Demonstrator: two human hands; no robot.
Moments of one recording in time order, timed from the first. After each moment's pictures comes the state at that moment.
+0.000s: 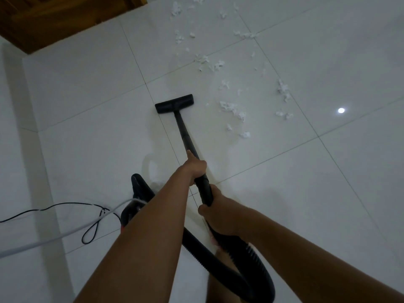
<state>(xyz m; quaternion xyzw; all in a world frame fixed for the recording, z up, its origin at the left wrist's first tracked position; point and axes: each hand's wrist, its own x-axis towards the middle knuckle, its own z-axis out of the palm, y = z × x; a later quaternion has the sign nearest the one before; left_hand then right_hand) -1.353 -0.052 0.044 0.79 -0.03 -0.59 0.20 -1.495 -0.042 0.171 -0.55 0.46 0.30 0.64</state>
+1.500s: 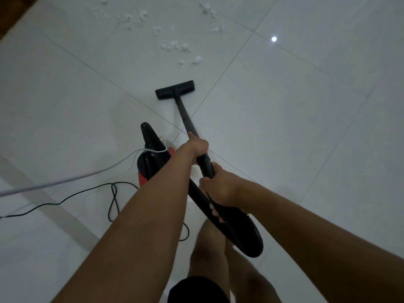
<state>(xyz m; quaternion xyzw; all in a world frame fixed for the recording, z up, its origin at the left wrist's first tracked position) -1.472 0.248 0.067 0.74 -0.22 -0.63 0.04 -1.585 0.332 0.191 -0.33 0.60 0.11 0.72</state>
